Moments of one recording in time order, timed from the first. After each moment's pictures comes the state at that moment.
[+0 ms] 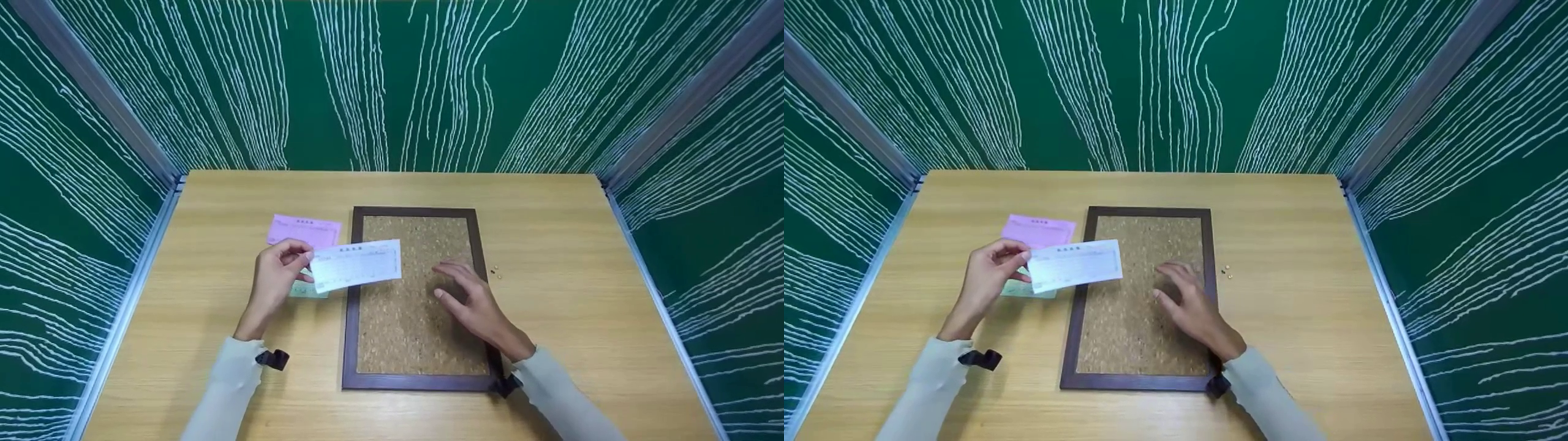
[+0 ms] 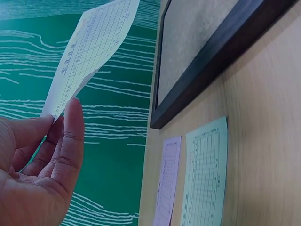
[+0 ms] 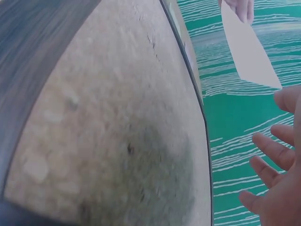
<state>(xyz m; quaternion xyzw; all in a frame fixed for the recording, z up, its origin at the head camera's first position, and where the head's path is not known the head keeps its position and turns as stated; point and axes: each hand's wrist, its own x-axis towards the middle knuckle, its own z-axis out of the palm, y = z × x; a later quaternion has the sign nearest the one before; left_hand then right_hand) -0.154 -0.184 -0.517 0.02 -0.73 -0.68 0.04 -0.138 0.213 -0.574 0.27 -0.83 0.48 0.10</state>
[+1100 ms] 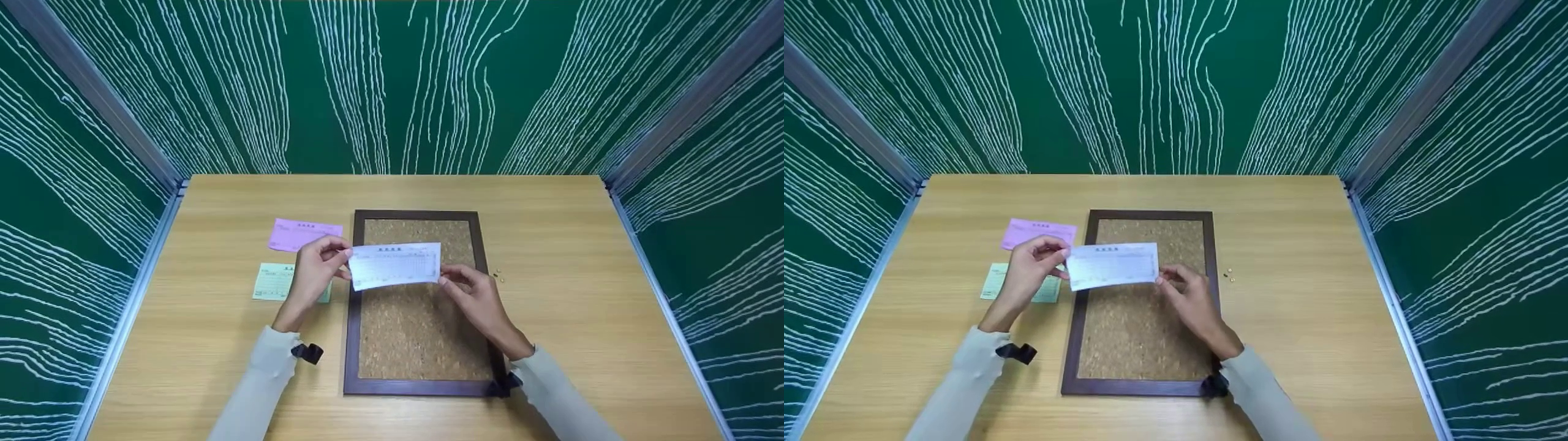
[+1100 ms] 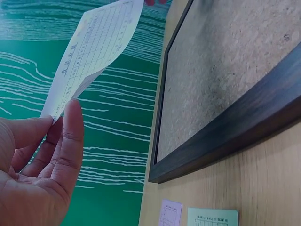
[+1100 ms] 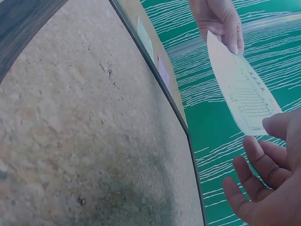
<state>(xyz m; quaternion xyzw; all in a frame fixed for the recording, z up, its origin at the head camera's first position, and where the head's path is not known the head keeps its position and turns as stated) -0.176 -0.127 -0.520 -0.03 -0.71 -0.71 0.01 -0.145 0.200 -0.557 0.11 -0.79 0.60 0.04</state>
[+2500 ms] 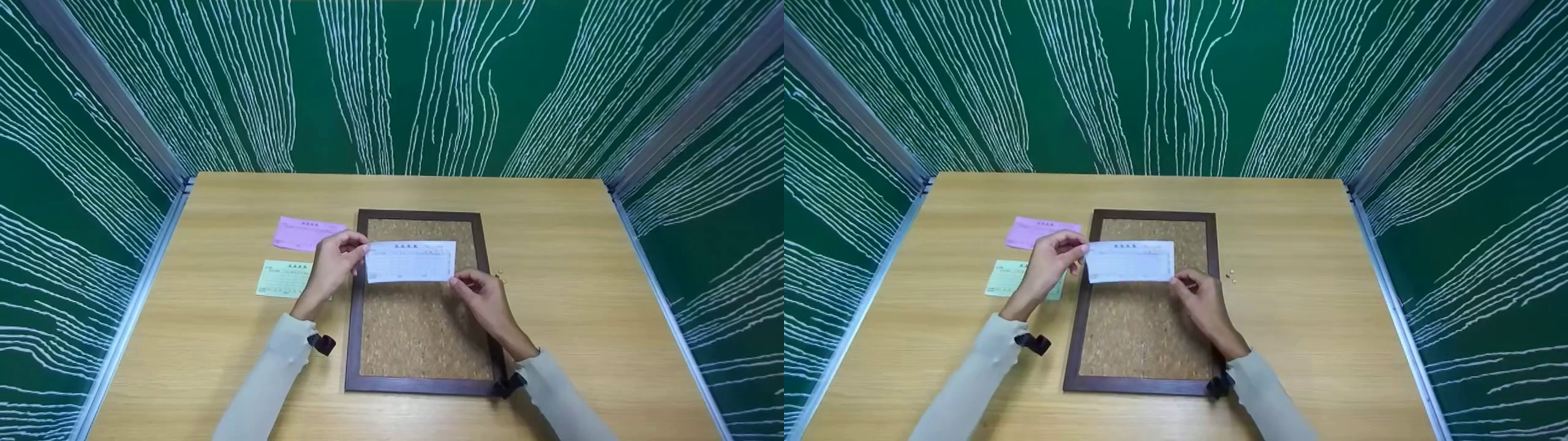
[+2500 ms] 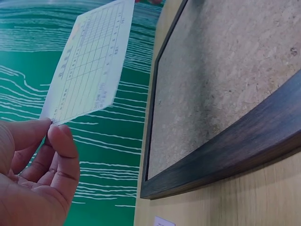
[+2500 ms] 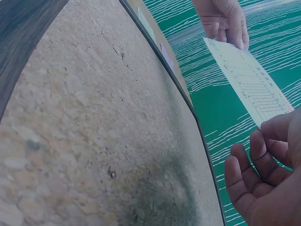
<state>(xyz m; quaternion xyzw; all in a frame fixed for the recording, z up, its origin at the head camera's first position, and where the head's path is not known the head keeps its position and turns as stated) -0.190 -0.107 -0.527 -0.07 -0.74 -0.66 0.03 -0.147 0.216 -0.570 0.07 -0.80 0.59 0.02</state>
